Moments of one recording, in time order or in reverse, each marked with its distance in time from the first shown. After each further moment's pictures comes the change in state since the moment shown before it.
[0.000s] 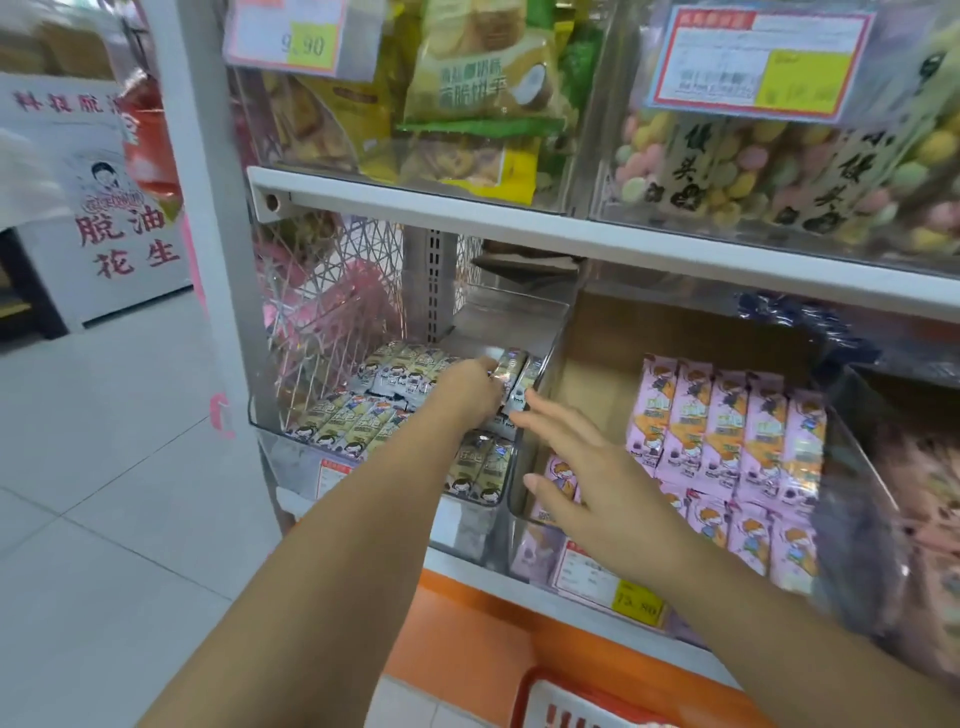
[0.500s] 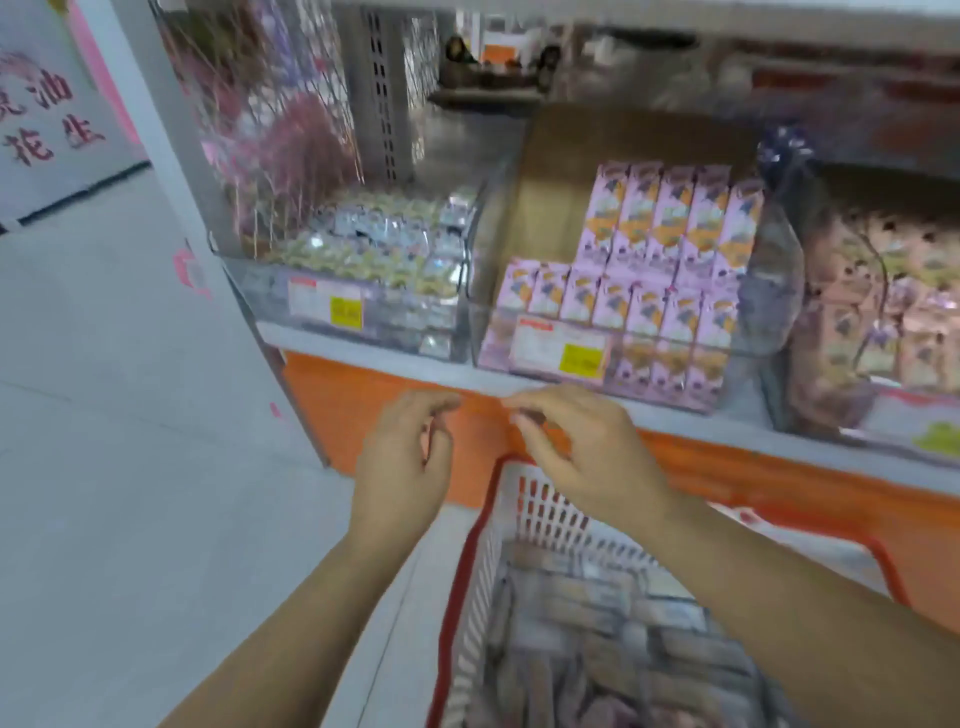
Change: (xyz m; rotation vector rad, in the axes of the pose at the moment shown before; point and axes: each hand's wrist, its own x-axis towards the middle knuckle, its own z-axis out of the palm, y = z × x) left_hand -0.247 -0.058 0.072 -0.272 0.381 0.317; right_hand -0.123 -0.021 0.053 0.019 0.287 -0.072
